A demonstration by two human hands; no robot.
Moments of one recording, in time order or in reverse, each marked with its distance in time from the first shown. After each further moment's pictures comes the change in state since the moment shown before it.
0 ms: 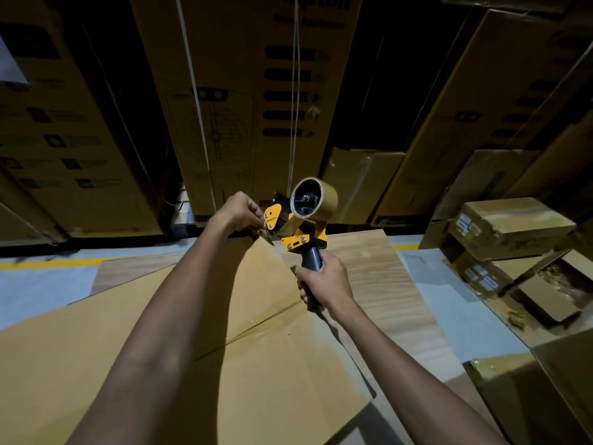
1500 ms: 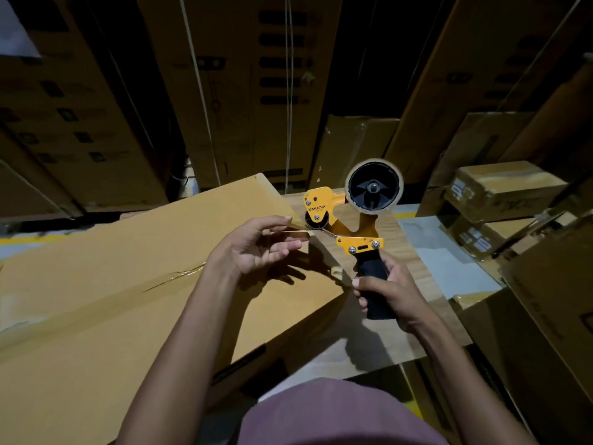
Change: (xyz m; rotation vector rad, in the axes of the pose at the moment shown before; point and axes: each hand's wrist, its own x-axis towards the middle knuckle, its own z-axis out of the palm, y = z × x) left_hand -0.239 -0.005 0.093 -1.124 -0.390 -0.326; right_hand -0.175 0.074 -0.120 0.241 -0.264 -0.117
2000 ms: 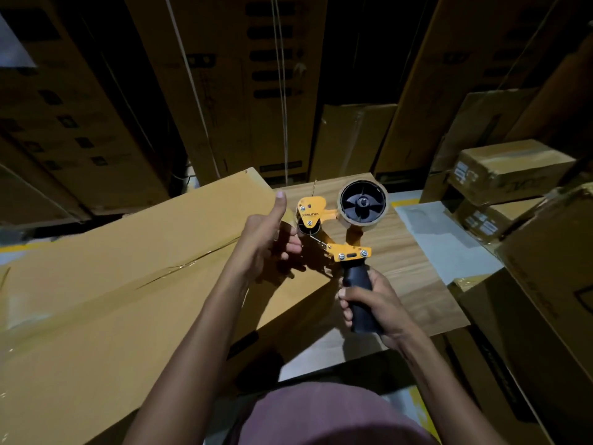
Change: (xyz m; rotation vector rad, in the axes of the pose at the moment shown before) left_hand -0.008 -0.030 0.054 0.484 0.380 0.264; right_hand -0.030 0.031 0.007 0.255 -0.030 0.159
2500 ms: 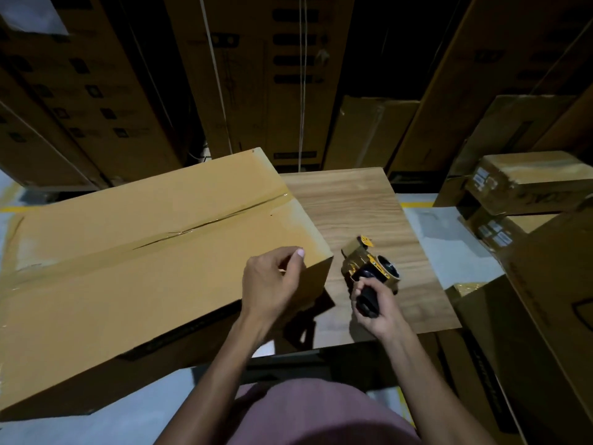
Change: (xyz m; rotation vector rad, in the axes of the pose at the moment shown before) left_hand -0.066 -0.100 0.044 0.442 0.399 0.629; right_hand 0.037 0.064 -0.070 0.759 0.303 0.361
